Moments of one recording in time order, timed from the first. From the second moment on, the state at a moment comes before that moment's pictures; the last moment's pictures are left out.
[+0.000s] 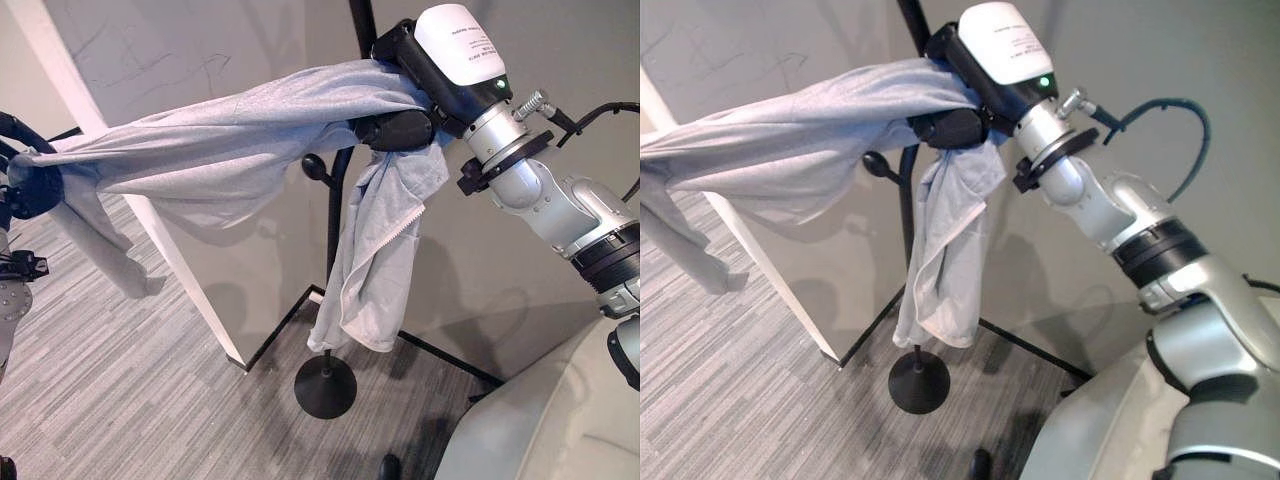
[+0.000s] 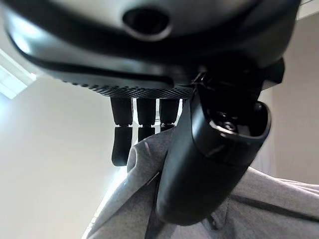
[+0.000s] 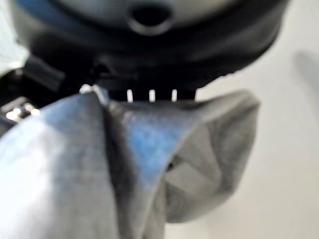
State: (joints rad) left arm -0.37 1.11 0.05 0.58 0.12 -0.28 0.49; right arm -1.23 -0.91 0.78 0.44 -0.21 -0.30 -0.31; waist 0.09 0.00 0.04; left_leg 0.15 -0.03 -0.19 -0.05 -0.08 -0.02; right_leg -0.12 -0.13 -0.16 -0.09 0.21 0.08
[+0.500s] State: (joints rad) left arm -0.36 1.12 0.07 0.54 0.12 -0.28 0.51; right arm -1.22 -0.97 0.77 0.42 -0.21 -0.32 -0.33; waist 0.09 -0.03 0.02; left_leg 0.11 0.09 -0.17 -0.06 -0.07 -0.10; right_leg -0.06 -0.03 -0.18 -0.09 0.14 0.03
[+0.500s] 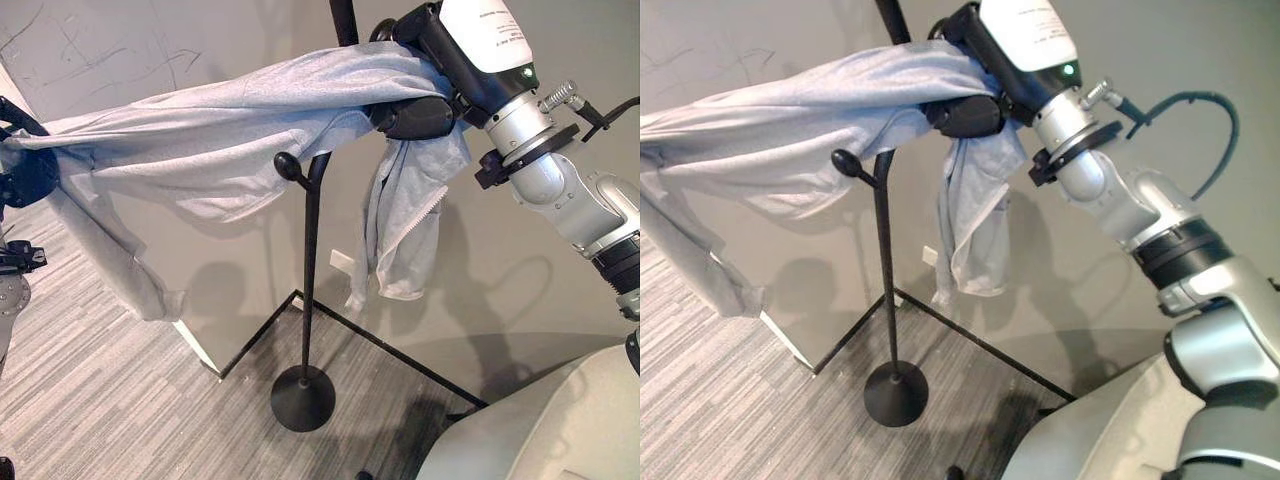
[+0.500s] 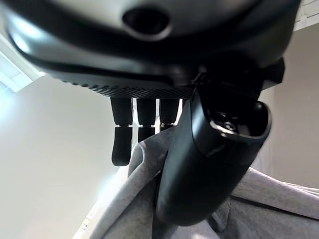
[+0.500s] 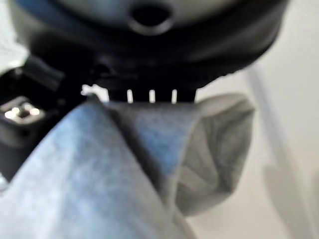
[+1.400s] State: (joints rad) left arm 0.04 0.41 0.11 0.31 -0.04 -0.24 0.47; right arm -0.52 -0.61 0.40 0.14 -0.21 -0.31 -0.33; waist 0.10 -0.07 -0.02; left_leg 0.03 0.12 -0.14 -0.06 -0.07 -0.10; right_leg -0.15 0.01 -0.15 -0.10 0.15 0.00
